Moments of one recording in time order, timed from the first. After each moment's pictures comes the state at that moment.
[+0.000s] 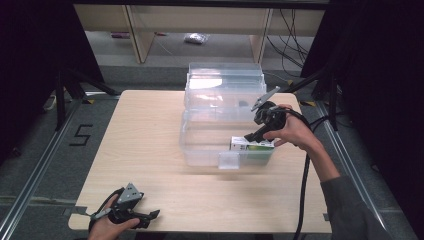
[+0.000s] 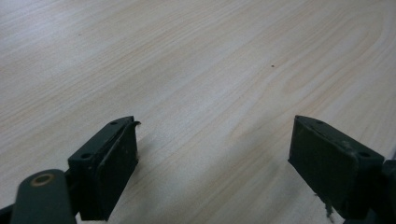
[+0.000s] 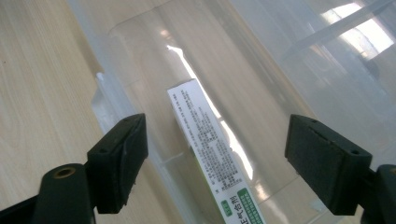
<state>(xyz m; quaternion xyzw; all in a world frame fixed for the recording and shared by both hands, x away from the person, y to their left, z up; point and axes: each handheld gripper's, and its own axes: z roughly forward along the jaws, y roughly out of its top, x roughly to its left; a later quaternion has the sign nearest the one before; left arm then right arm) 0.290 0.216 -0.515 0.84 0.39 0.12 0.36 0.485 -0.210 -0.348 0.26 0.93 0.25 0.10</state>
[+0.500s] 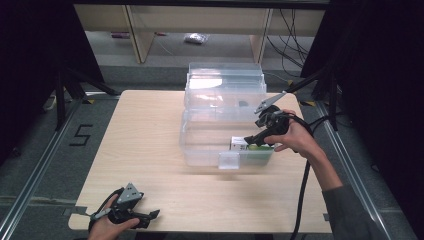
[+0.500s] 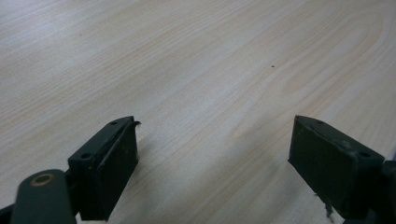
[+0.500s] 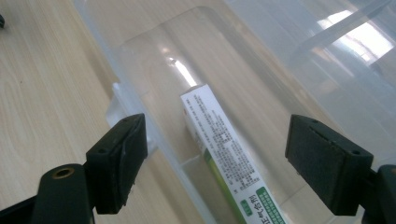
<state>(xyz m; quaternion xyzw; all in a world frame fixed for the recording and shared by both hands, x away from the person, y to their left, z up) 0.290 0.218 -0.514 0.85 0.38 0.12 0.35 0.470 -0.215 -0.350 0.27 0.91 0.29 0.10</state>
